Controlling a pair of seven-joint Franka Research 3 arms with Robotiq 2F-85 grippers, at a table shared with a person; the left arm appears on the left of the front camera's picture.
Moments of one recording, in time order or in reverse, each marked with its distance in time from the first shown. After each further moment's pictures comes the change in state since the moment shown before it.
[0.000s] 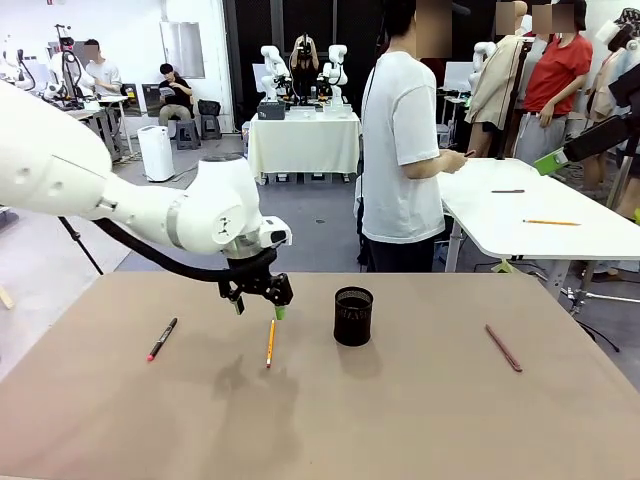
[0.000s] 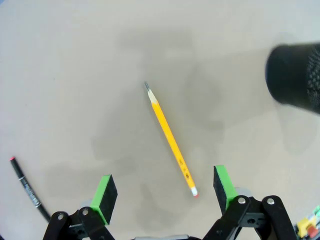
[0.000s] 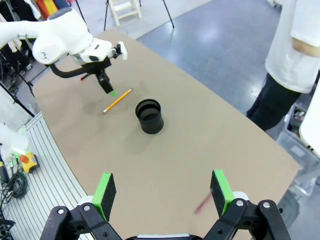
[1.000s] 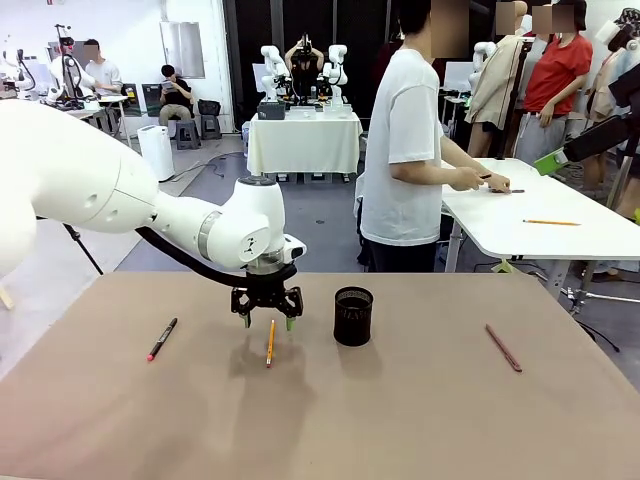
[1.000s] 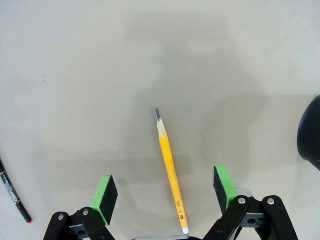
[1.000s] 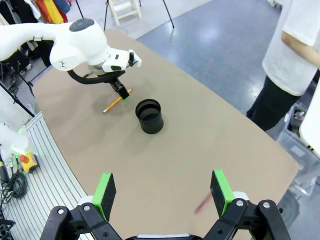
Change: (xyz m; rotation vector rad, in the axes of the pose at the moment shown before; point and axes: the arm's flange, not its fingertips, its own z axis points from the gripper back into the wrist) left arm 0.020 -0.014 -0.048 0.091 0.044 0.187; right arm 0.000 0.000 0.000 0.000 0.000 0.000
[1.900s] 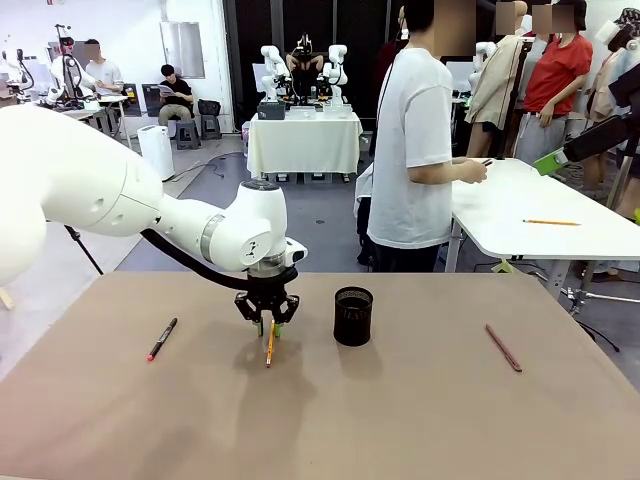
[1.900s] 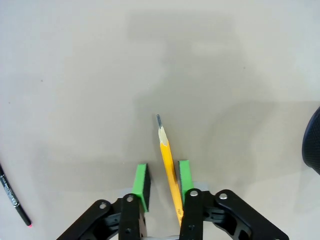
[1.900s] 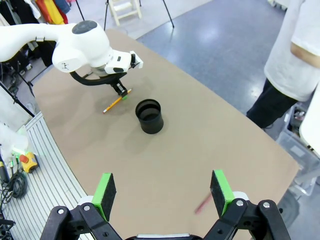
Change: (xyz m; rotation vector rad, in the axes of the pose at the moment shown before) left arm 0.003 -0.002 -0.007 0.016 -0.002 -0.001; right arm 0.000 0.000 0.000 0.000 0.000 0.000
